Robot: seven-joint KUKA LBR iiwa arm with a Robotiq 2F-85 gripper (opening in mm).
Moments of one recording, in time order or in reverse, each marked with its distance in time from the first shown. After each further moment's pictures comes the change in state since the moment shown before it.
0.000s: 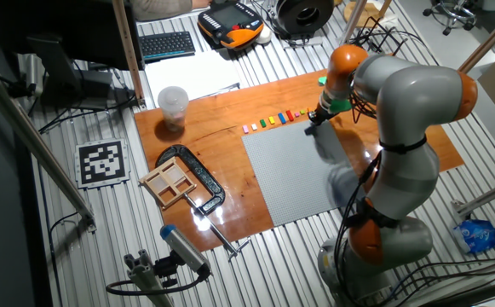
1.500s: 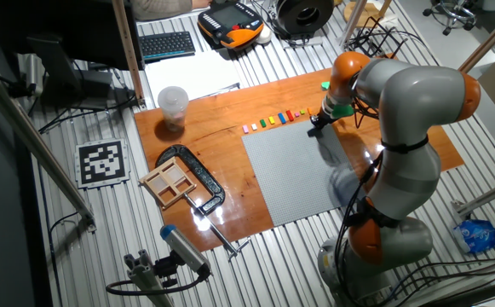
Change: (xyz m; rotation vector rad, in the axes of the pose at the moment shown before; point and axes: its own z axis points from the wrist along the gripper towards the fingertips) arm 0.011 -0.004 0.011 0.002 -0.015 0.019
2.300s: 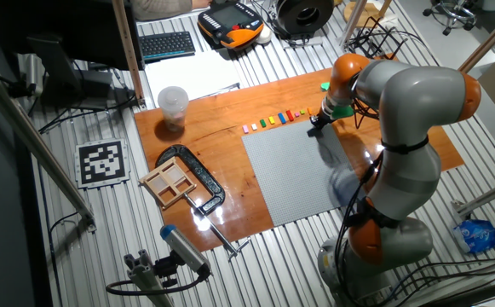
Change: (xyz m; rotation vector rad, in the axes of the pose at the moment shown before) arm 0.000 0.001 0.007 0.005 -0.017 -0.025
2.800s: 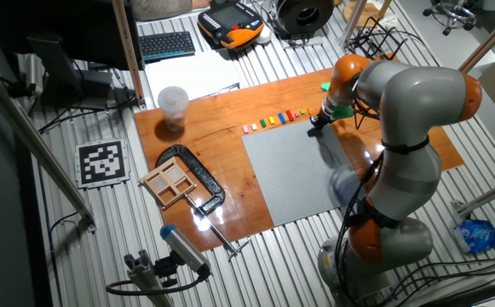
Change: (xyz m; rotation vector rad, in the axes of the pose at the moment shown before) arm 0.002 0.001 0.002 -0.009 -0.003 0.021
